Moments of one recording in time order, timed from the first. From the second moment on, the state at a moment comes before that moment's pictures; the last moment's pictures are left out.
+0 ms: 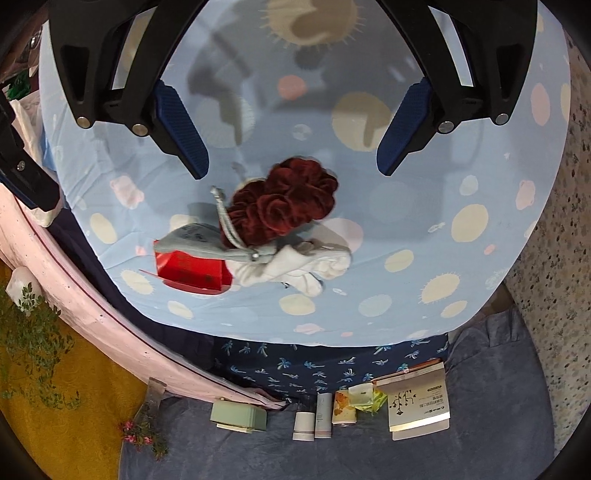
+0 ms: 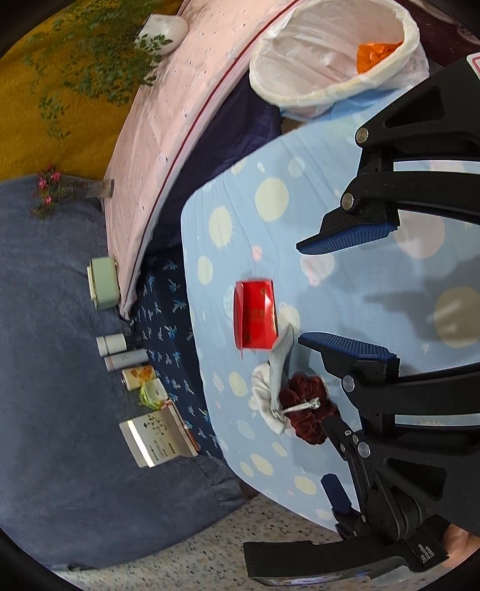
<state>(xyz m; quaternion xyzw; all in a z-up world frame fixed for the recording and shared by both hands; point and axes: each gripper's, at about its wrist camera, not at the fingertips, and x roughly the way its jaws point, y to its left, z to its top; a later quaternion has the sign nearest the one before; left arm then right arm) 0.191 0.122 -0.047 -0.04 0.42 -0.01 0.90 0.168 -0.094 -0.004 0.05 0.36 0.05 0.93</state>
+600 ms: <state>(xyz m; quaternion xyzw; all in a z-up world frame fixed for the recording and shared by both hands) 0.234 0.141 -0.078 -0.03 0.44 -0.04 0.90 0.226 -0.042 -0.045 0.03 0.39 0.09 0.91</state>
